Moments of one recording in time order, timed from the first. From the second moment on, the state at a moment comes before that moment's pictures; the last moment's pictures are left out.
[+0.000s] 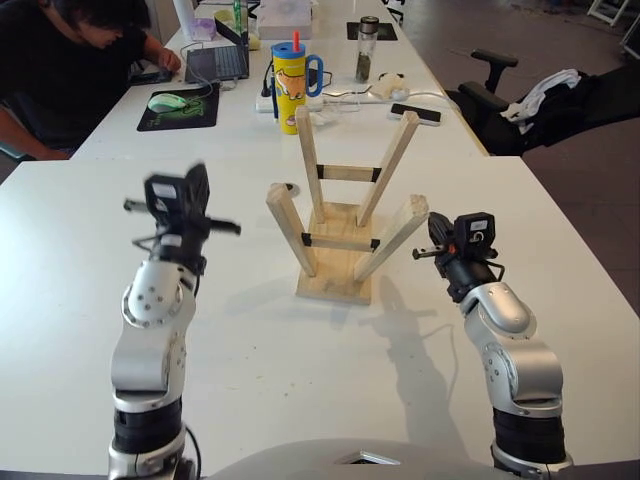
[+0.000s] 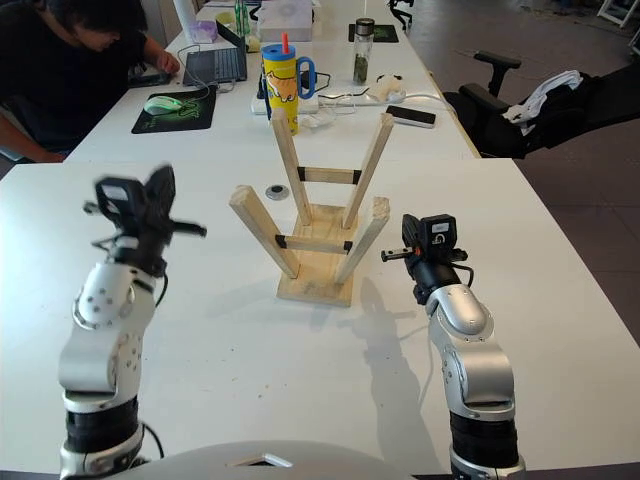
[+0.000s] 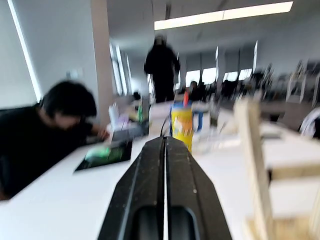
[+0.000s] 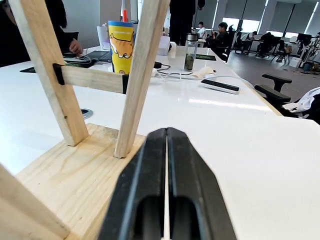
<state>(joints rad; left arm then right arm) -0.28 0.18 0.10 -0.64 -0.16 0.41 -0.07 0.01 -0.23 -0.06 -0.47 0.18 0.50 0.12</state>
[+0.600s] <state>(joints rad) -0.39 0.18 -0.04 -0.61 -0.43 0.82 -0.07 -0.05 -0.21 0.01 -0.35 0.13 0.39 0.14</state>
